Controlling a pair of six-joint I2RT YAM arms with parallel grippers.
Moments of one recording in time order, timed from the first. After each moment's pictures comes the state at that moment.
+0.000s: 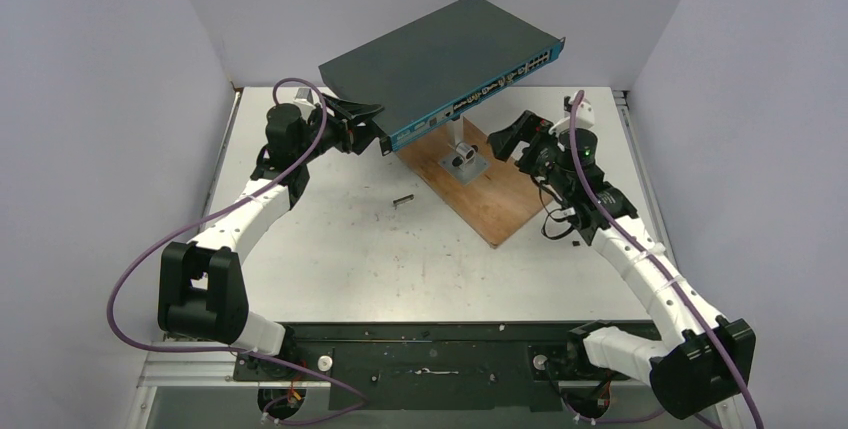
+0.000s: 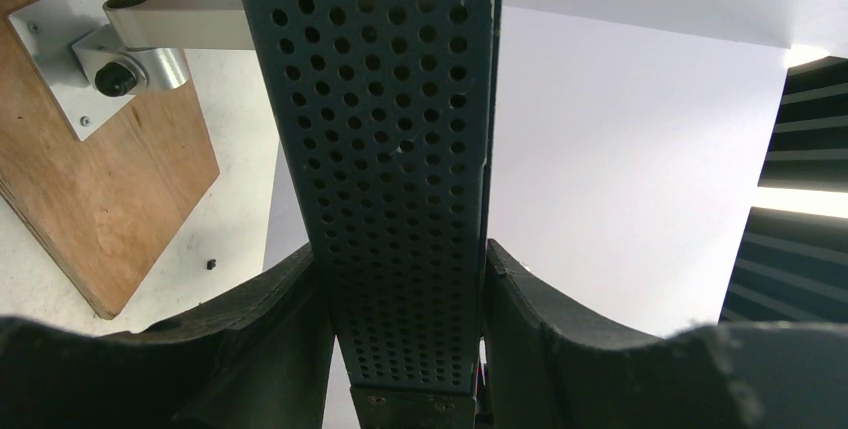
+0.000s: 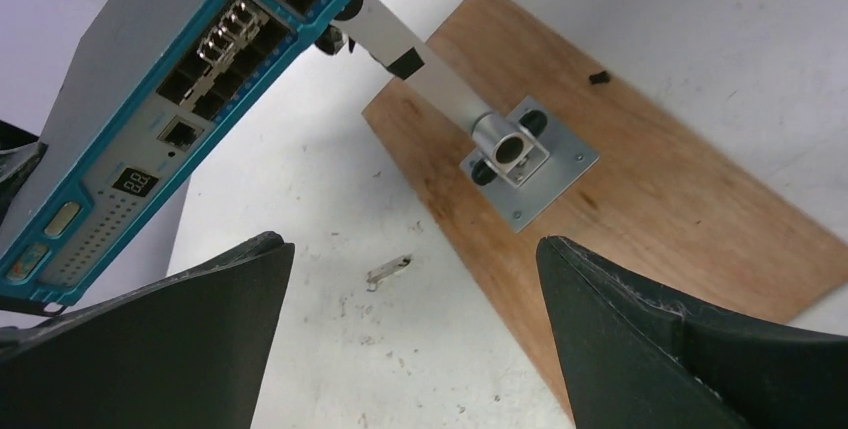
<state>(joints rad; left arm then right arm) -0.21 1.48 1.03 0.33 0.53 -1.60 0.35 1.12 0.97 -0.14 0.01 0.65</state>
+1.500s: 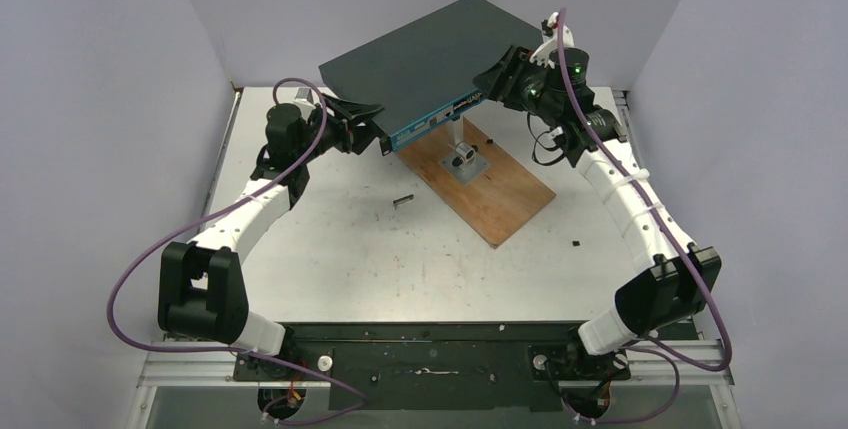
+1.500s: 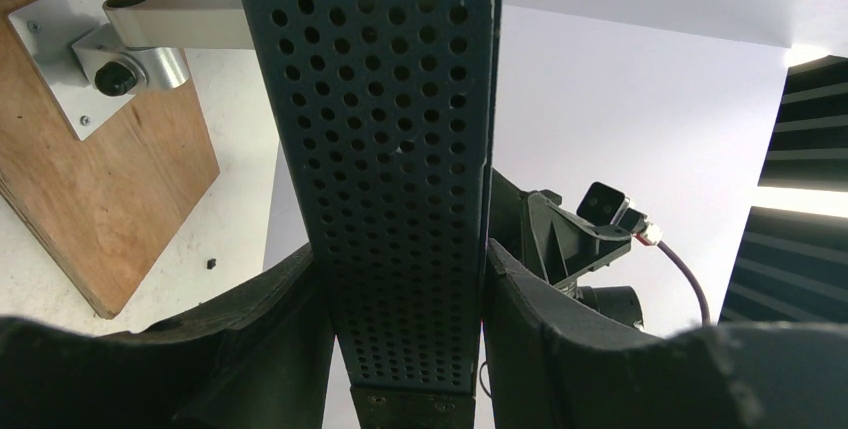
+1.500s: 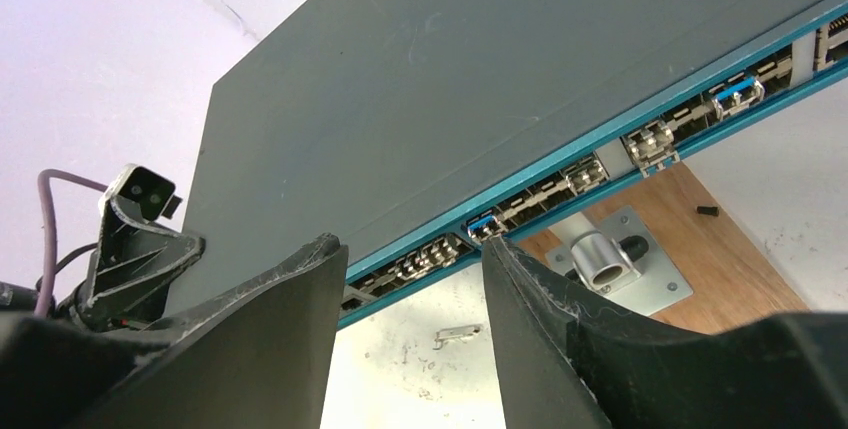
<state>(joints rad) -0.21 1.48 1.03 0.33 0.54 -1.60 0.31 1.51 1.58 -0.31 -0.19 0.56</state>
